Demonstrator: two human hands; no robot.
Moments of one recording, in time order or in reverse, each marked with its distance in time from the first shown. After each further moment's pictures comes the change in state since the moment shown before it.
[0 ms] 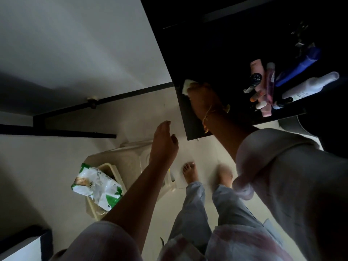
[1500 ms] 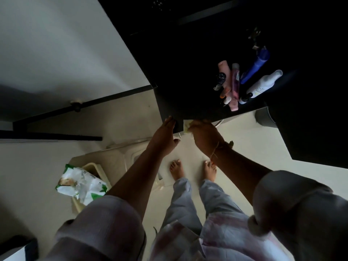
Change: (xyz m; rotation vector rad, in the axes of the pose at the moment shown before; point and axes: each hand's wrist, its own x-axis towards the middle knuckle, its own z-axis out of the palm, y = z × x) left_hand -0.003 0.053 0.014 0.156 -0.385 0.209; right_hand -0.138 0.063 -0.017 0.118 -0.114 -0.166
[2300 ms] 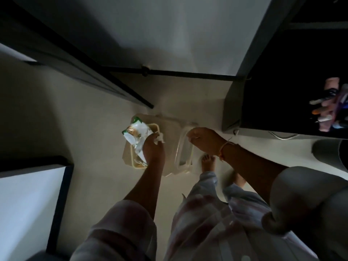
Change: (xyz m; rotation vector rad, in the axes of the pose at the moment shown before) left_hand -0.191 -0.195 -0.006 -0.614 0.667 -0.864; right_hand 0.022 -0.218 0.052 0.400 -0.584 -0.074
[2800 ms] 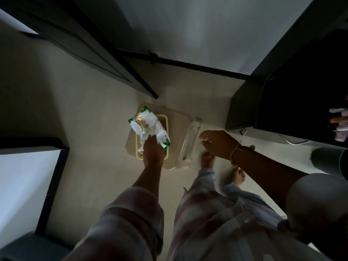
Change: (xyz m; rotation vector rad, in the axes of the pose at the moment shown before) left_hand 0.025 -0.080 -0.001 0.218 -0.069 -0.028; right_hand -0.001 -0.006 0.014 -0.397 -0.089 -0.004
